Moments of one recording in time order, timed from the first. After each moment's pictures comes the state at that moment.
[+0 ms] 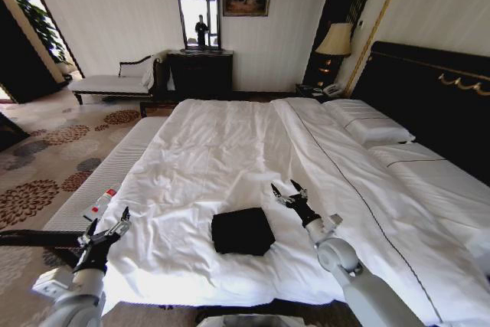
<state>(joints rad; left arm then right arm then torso) 1.90 -1.46 -0.97 -2.26 -0.53 -0.04 0.03 -1.51 1.10 0.51 1.99 0.52 0.22 -0.02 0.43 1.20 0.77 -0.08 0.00</state>
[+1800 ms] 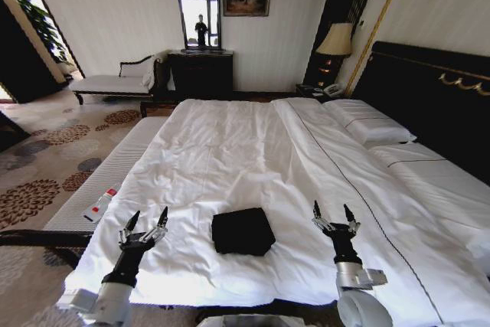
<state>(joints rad) 2.02 -1.43 -0.73 -2.47 -0.54 -0.03 0.13 -1.74 1.38 0.68 2.09 0.37 0.34 0.01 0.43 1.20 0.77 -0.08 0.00</state>
